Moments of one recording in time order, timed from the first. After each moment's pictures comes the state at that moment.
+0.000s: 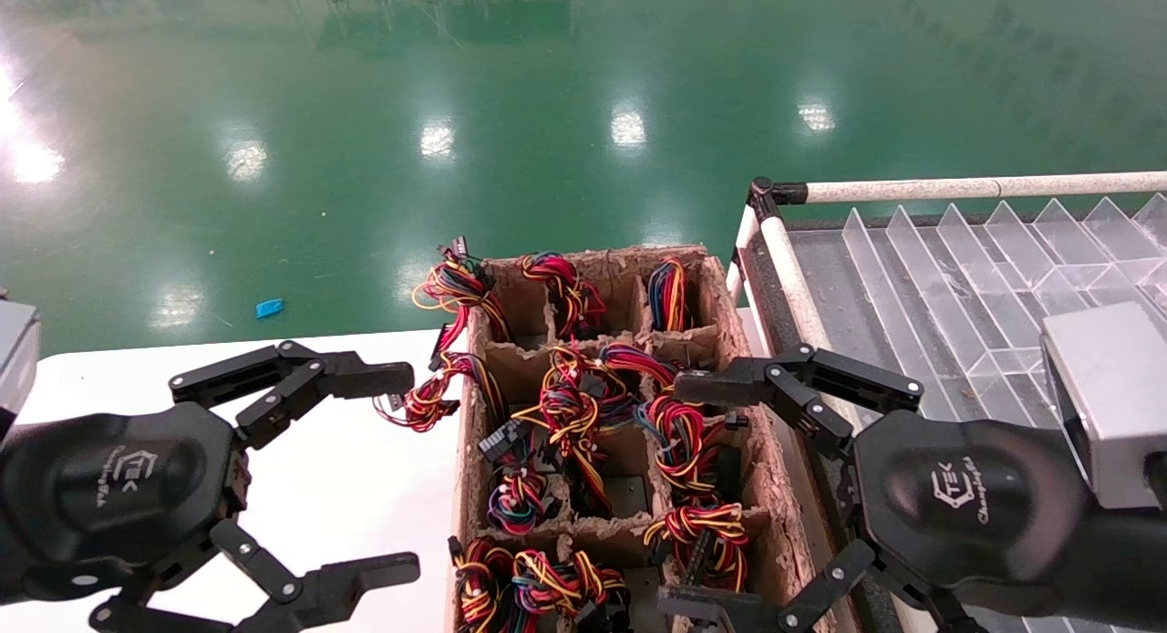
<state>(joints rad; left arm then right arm) -1.11 0.56 0.42 -1.25 0.64 1.43 -0.11 1.07 -0.61 -0.28 1.28 -0.72 -1.50 0.18</state>
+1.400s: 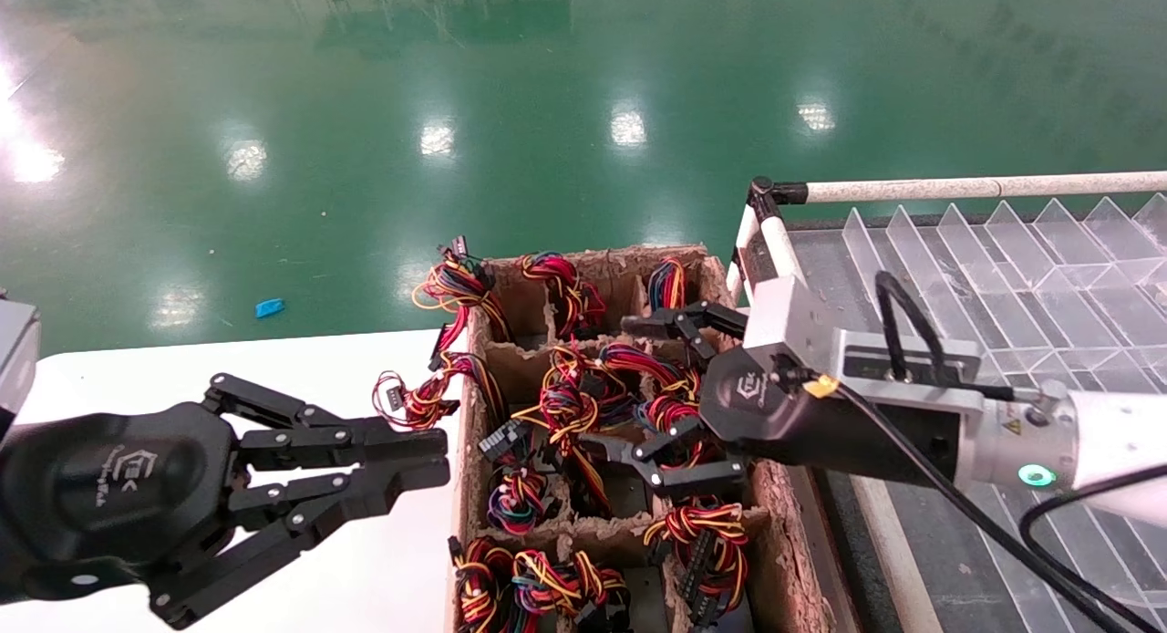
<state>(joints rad) -1.11 0.56 0.42 -1.25 0.64 1.43 -0.11 1.22 -0.85 -0.43 1.09 -1.09 -1.25 0.07</state>
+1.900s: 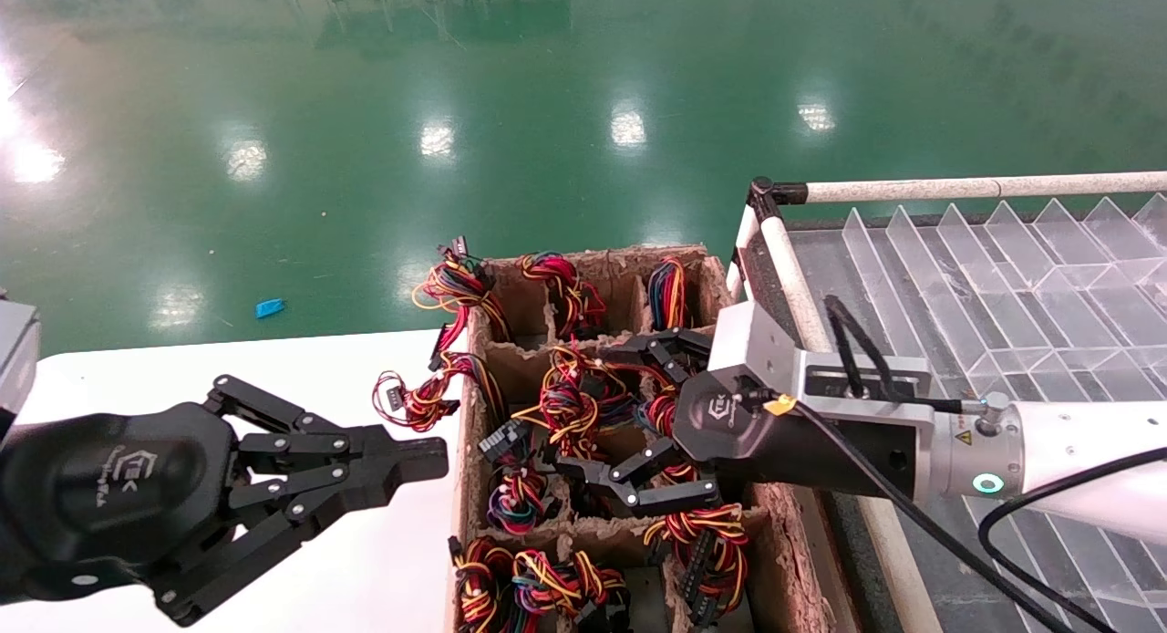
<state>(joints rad) -1.11 0.56 0.42 -1.25 0.64 1.43 -0.11 1.24 -0.90 -0.47 1.01 -1.12 -1.28 0.03</state>
